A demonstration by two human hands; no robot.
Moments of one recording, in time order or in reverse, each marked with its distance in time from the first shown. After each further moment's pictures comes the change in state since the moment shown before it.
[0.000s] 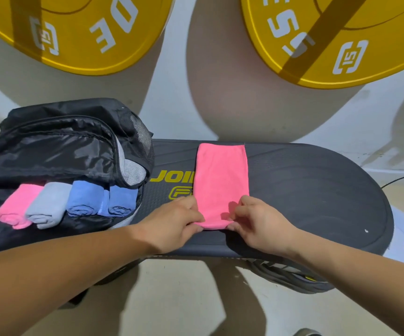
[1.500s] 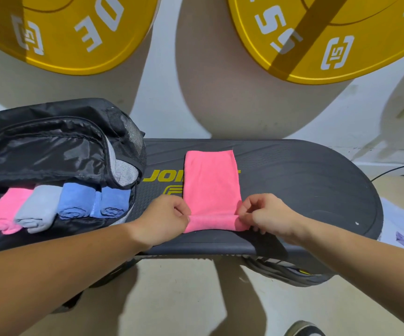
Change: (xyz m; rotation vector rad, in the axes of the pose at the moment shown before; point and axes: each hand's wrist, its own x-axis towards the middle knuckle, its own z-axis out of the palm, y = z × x) left_hand 0.011 0.013 0.001 -0.421 0.124 -0.595; right_hand -0.003 0.005 -0.026 0.610 -0.138 0.584
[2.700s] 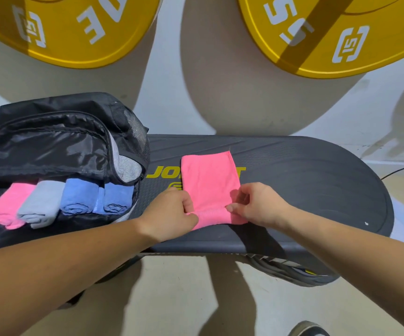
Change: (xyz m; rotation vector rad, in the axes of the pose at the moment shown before) left_hand 0.005 0.000 -0.001 0.230 0.013 0.155; right_hand 0.031 -0.012 0.013 -0.518 0.161 -0.148
